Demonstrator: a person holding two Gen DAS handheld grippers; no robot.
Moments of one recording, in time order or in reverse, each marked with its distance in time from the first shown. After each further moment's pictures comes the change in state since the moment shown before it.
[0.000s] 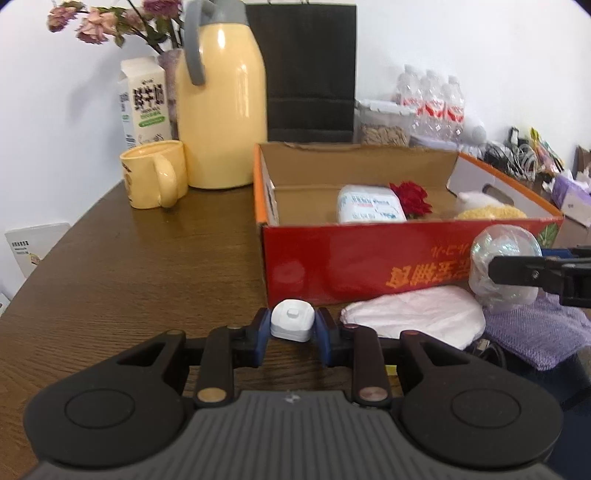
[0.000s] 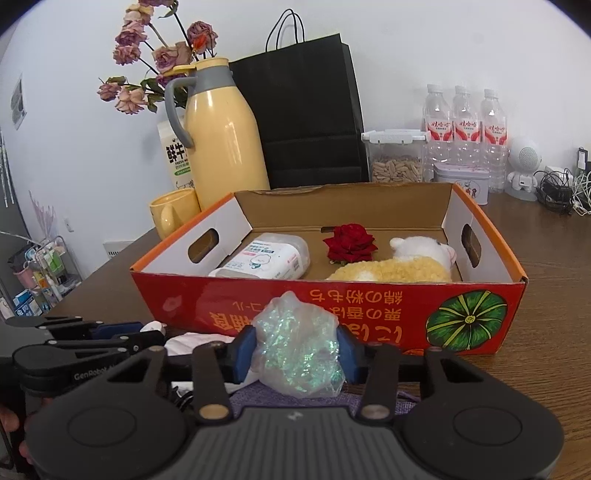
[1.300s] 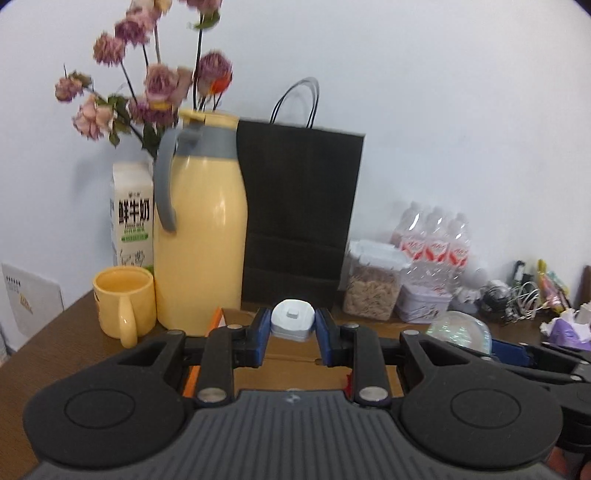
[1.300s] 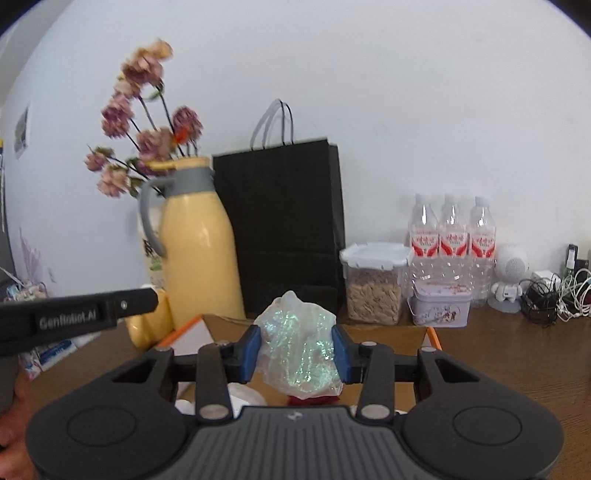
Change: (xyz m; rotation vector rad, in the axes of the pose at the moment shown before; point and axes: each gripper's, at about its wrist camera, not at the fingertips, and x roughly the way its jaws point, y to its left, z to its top) left arm 0.012 -0.046 0.123 -0.158 -0.273 0.017; right arm 0.016 -0.027 0.095 -0.066 -0.223 -0.074
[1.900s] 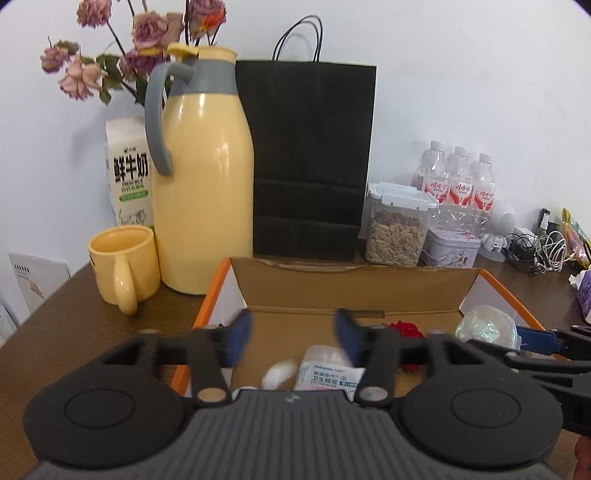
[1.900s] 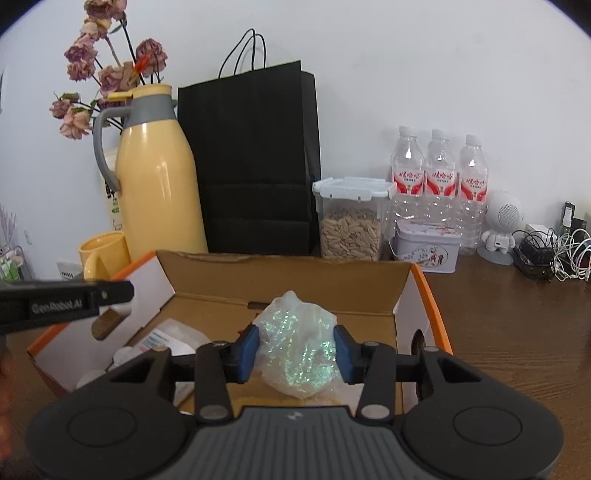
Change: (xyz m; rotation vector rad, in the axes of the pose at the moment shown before) left arm 0.032 0.000 -0.029 0.071 0.113 0.053; right arm 0.039 -0.019 -0.037 -0.003 0.152 -0.051
